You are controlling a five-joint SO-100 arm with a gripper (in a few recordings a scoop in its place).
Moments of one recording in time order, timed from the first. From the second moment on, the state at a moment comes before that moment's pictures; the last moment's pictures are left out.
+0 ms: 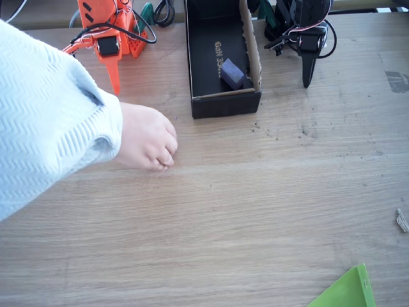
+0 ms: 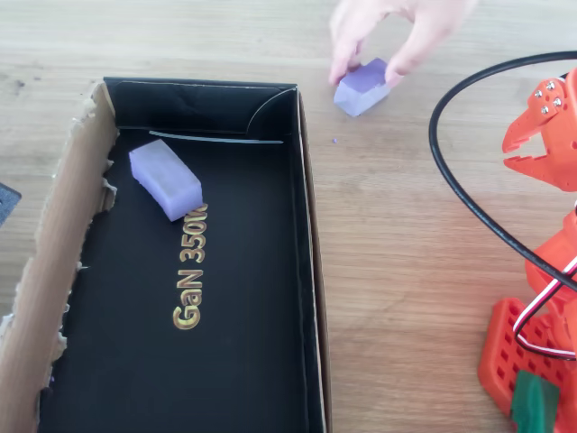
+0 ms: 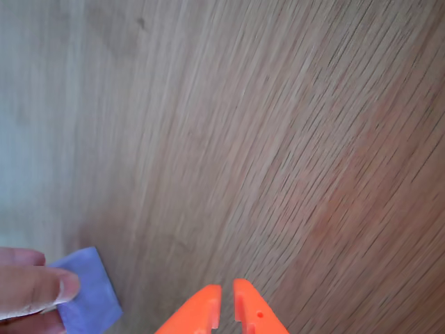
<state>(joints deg) 83.0 173.5 163.2 73.7 14.3</state>
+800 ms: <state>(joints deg) 81.7 173.5 163.2 73.7 13.3</state>
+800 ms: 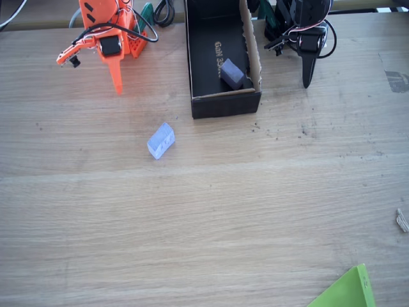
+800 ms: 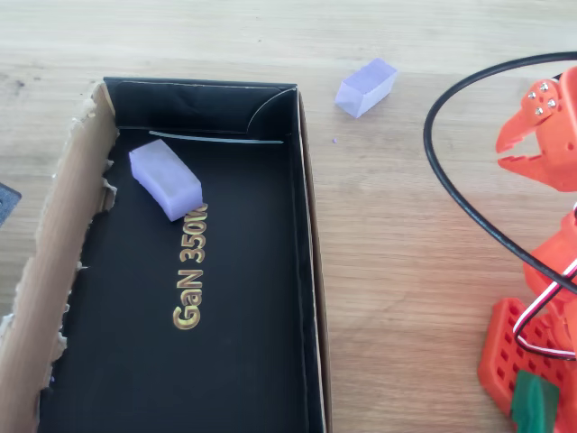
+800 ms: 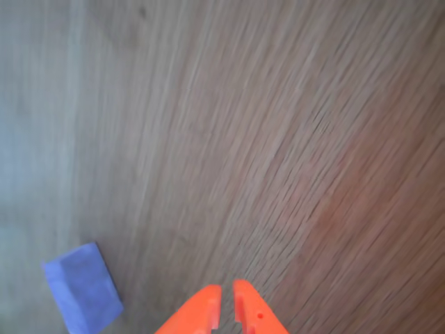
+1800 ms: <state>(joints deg) 71.9 139.3 123.0 75.2 28.7</state>
